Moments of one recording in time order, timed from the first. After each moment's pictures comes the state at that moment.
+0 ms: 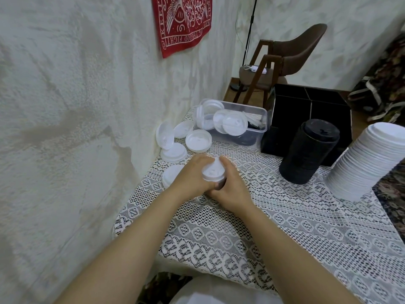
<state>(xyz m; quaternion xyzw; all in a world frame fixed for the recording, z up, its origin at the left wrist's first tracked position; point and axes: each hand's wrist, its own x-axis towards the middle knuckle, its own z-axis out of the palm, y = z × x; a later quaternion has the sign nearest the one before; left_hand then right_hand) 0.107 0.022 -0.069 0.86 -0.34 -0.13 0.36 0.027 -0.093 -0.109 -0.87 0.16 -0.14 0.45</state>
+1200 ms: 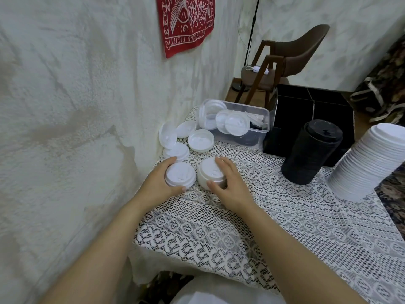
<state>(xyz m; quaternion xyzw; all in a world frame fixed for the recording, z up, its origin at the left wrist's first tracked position) 0.132 0.101 -0.089 0.85 -0.24 -0.12 0.45 0.025 -0.093 -0.103 -0.90 0.12 -0.12 0.39</state>
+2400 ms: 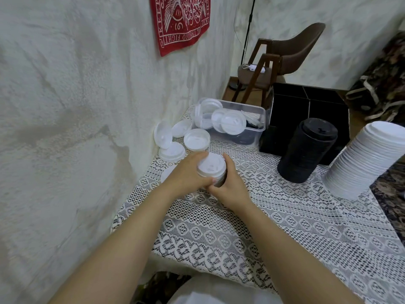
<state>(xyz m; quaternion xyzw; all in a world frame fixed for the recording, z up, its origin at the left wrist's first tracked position) 0.111 0.029 -0.059 0.86 -0.34 -0.13 0.37 0.024 -0.094 -0.104 -0.85 0.18 -0.12 0.48</state>
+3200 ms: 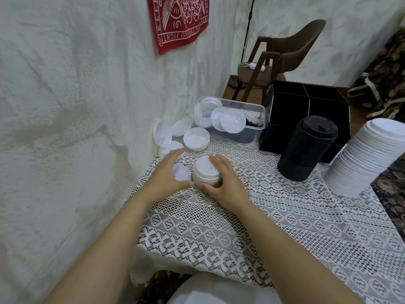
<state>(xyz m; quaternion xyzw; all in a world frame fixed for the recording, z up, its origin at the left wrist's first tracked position) 0.125 0.074 -0.071 0.85 -0.31 -0.13 0.41 0.026 -0.094 -0.106 -0.90 0.12 -0.14 0.40</state>
